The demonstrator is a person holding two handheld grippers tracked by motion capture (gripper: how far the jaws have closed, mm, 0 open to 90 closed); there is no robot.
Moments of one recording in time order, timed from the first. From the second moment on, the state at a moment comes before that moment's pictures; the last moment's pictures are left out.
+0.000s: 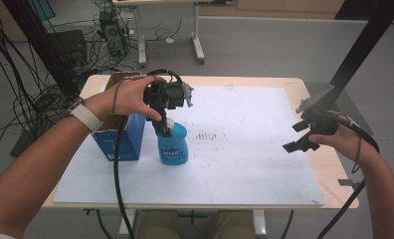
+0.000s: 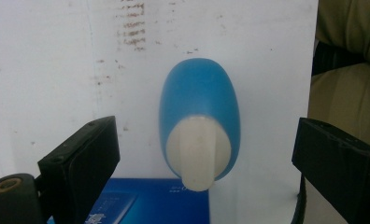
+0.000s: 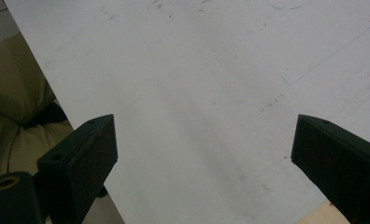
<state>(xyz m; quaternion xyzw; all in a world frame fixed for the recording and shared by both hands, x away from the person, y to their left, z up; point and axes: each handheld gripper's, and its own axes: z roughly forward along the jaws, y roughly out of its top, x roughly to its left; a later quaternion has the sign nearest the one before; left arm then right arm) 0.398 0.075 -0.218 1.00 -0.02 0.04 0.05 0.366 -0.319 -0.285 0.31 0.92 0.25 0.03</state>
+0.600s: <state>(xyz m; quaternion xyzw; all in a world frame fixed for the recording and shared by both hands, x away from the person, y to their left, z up) 0.399 0.079 -0.234 1.00 -0.02 0.03 0.05 0.365 -0.319 -0.287 0.31 0.92 0.26 0.03</state>
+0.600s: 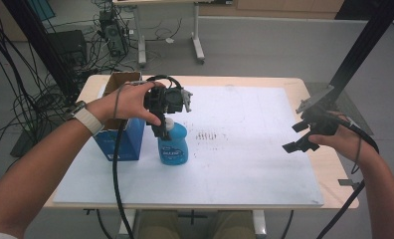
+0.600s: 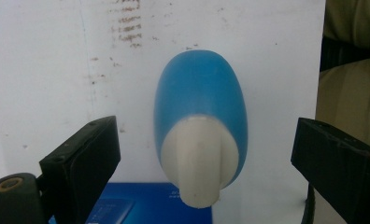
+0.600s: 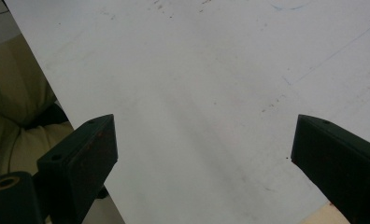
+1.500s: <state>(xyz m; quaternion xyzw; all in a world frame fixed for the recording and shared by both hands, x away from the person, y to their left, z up) 0.398 0.076 -0.249 1.00 -0.02 0.03 0.04 0.363 -0.319 -0.288 0.31 0.92 0.26 0.03</state>
